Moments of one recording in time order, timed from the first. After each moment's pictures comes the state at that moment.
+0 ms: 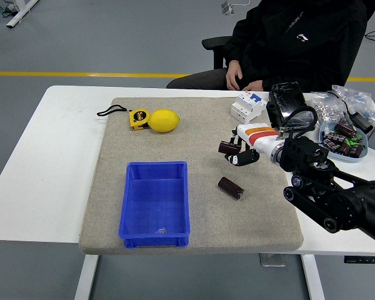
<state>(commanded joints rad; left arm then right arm) -0.19 0.05 -1.05 -0.20 1.16 0.09 0.28 0.90 -0.15 0.46 0.89 -1.83 -0.09 -0.15</state>
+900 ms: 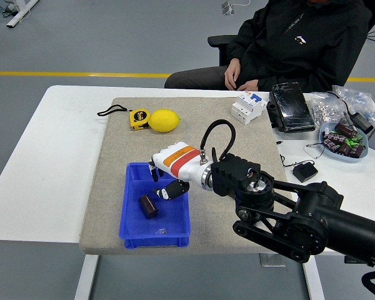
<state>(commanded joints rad) -0.19 0.06 -1.09 -0.20 1.20 0.09 0.28 0.95 -0.04 0.35 1.16 -1.91 -0.02 -0.22</state>
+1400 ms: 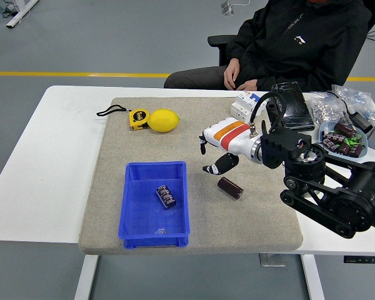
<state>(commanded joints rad) -0.19 0.06 -1.11 -0.20 1.22 0.09 0.29 0.98 -0.28 0.37 1.19 -1.94 0.14 -0.10</state>
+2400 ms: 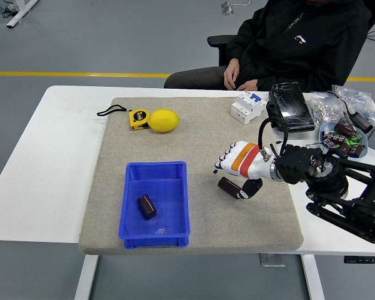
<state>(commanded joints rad) -0.20 0.06 -1.08 -0.20 1.18 0.09 0.28 1.02 -0.35 0.18 1.14 -2.14 0.06 0.06</state>
